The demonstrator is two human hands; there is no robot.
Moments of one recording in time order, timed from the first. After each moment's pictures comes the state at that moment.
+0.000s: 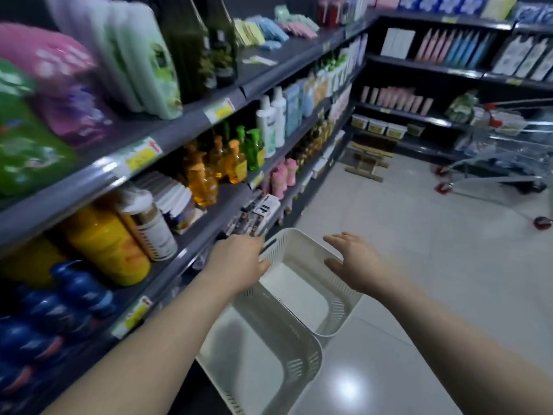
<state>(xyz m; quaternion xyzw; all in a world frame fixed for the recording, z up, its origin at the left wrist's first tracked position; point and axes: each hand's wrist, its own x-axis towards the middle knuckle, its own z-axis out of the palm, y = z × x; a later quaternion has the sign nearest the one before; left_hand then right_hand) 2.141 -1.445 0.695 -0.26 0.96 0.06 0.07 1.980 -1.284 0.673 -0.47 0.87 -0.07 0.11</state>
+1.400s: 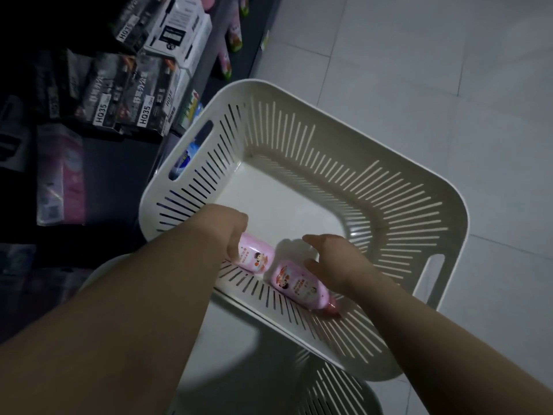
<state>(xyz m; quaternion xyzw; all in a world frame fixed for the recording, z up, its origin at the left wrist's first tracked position) 1.930 -1.575 0.225 -0.08 0.83 0.07 0.54 1.889 -1.360 0.248 -0.28 0.87 -0.02 0.41</state>
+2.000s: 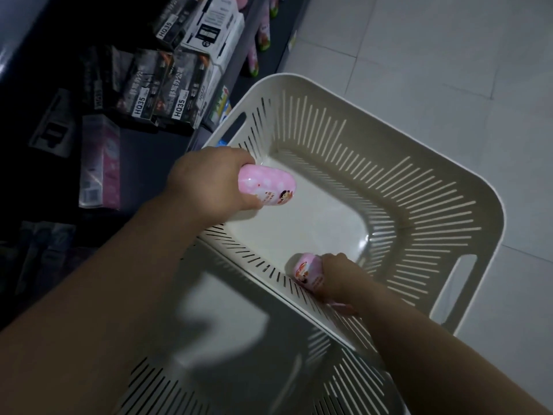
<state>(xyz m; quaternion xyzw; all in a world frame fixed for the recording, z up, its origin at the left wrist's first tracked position) 1.965 -1.597 0.343 -0.22 0.94 0.19 0.15 1.924 -1.370 0.236 -0.24 0.83 0.02 0.51</state>
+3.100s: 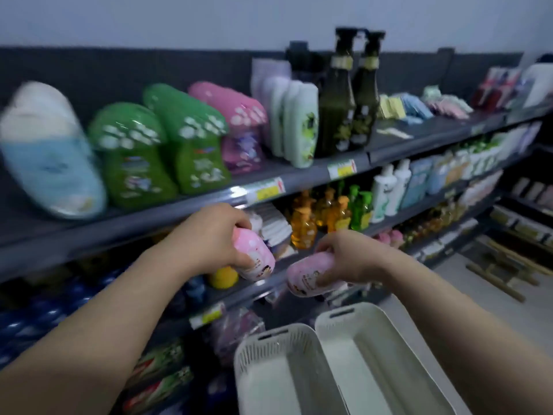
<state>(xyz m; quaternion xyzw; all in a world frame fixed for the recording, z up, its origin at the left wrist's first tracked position) 2.281 -1.494 0.819 -0.48 0.86 0.11 -0.12 2.043 -1.435 0.801 -0.68 0.70 -0.04 0.21</state>
